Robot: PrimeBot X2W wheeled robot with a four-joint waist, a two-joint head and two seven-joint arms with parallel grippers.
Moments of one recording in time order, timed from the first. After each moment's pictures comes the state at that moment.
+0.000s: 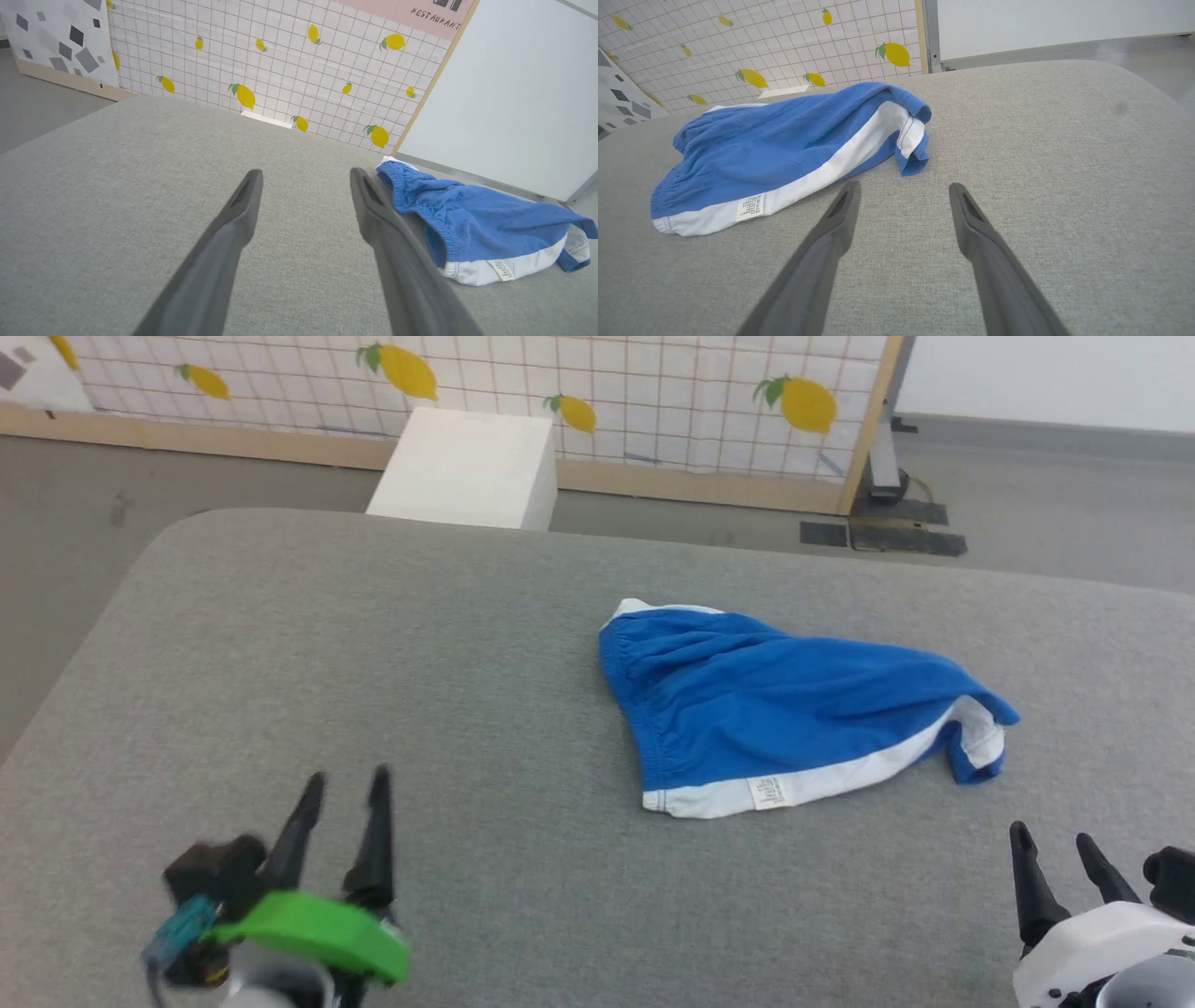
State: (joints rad) left arm 0.01 0.24 -0.18 0.05 -0.53 0.01 -0.19; right arm 0.07 -0.05 -0.25 0.10 0.22 0.13 0.12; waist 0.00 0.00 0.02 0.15
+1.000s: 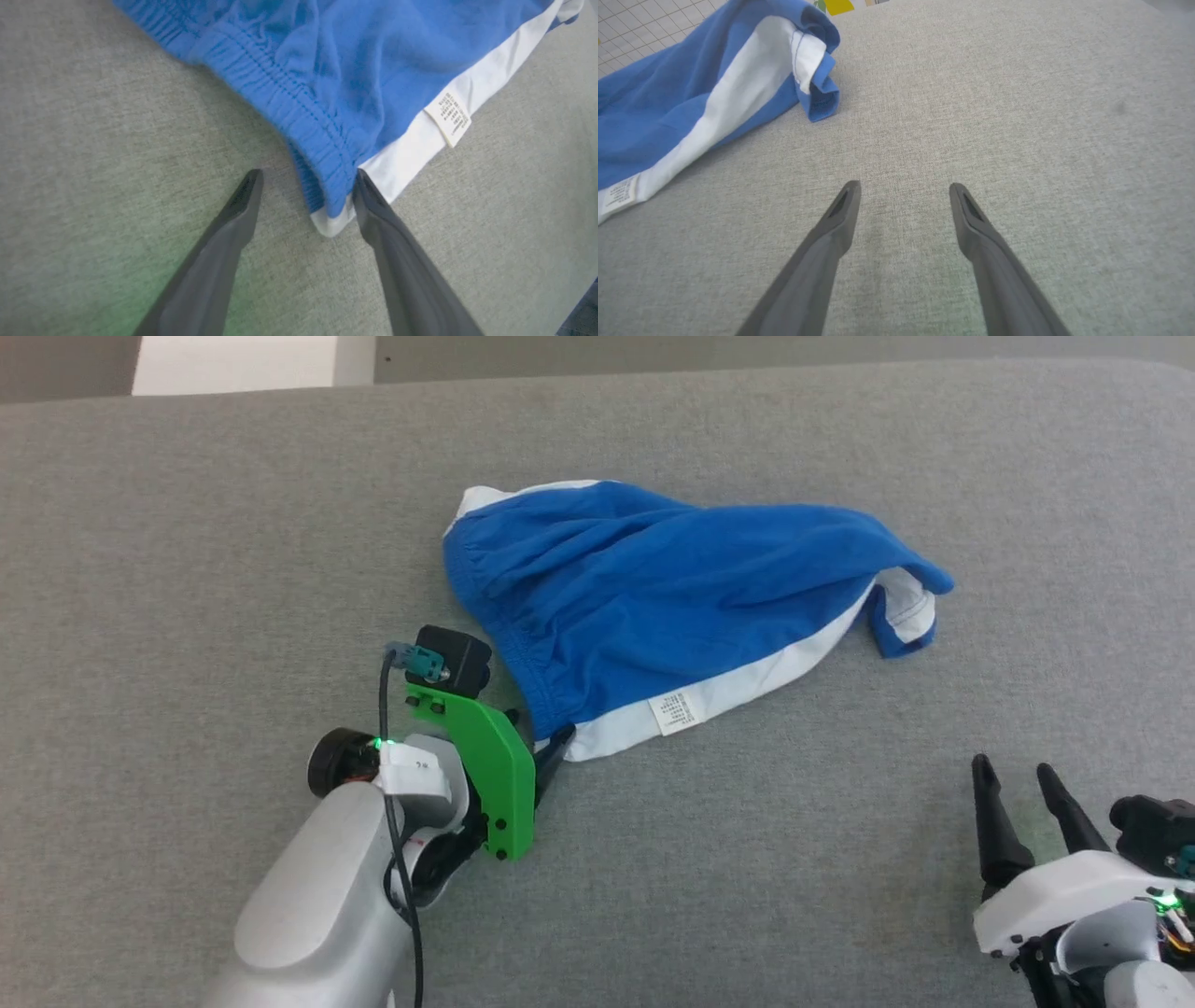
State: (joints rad) left arm -0.46 0.22 -0.47 0.27 -0.59 -0.05 0.53; right arm -0.04 -0.05 -0.18 0.15 0.25 0.13 0.02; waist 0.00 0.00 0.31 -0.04
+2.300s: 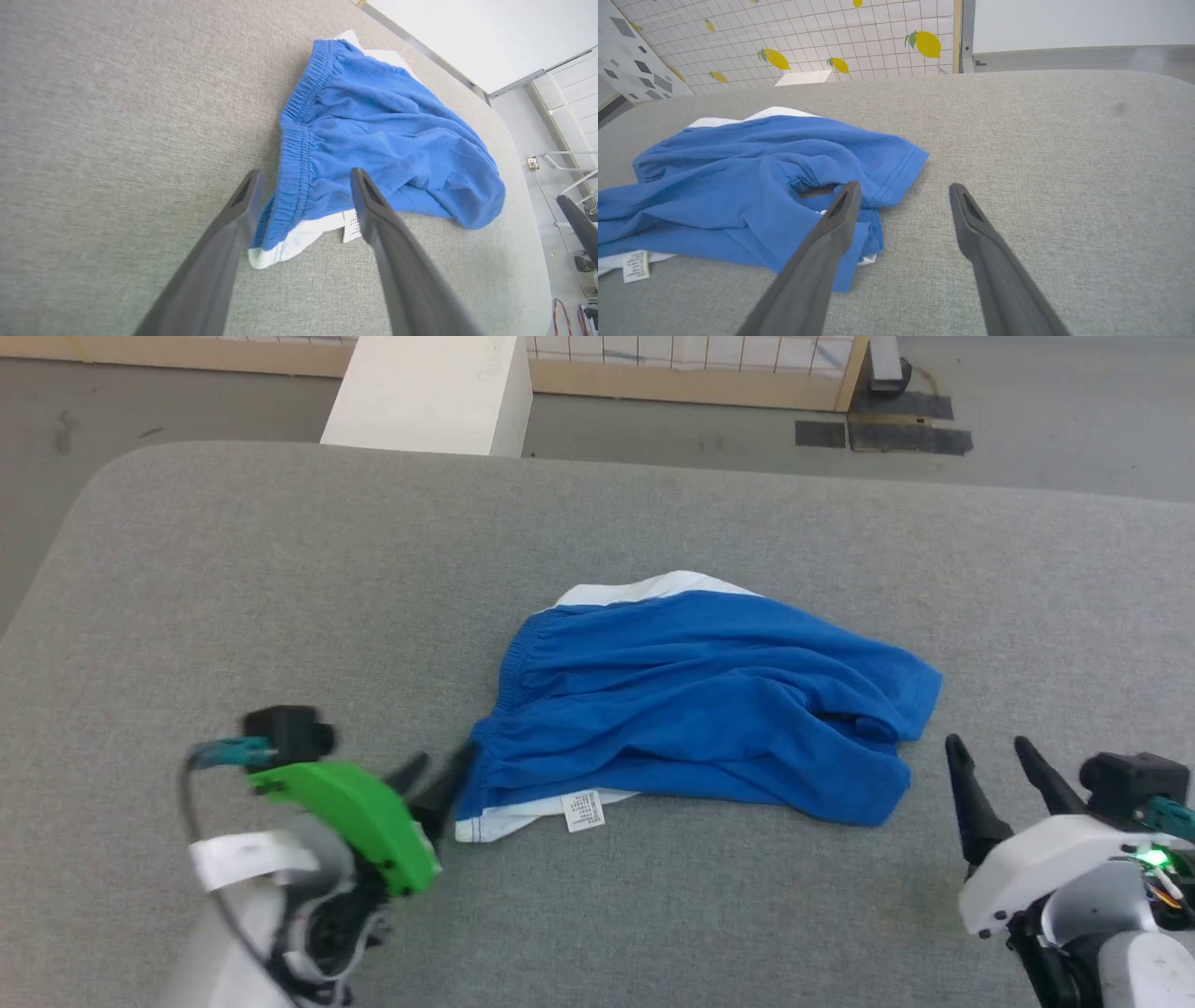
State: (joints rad) left arm -0.23 0.25 -0.24 0.12 -0.85 0.01 0.40; right arm -0.06 -0.05 -0.13 0.05 0.18 0.13 0.18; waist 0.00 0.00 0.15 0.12
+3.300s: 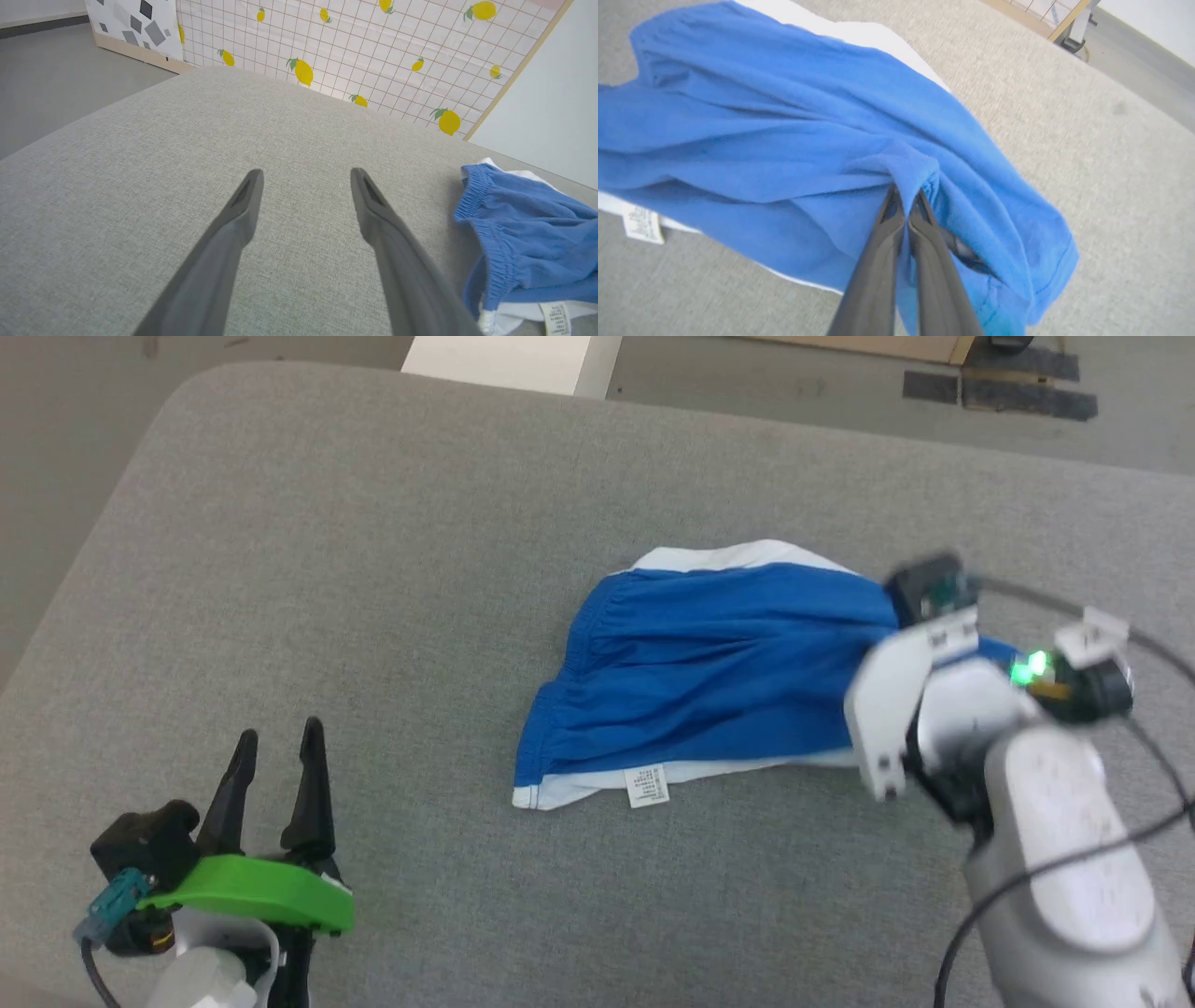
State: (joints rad) left arm -0.09 0.25 -0.09 0.16 -0.54 -0.04 -0.25; right arm -0.43 -0.05 0.09 0.15 -0.07 0.13 0.75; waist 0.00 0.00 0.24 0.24
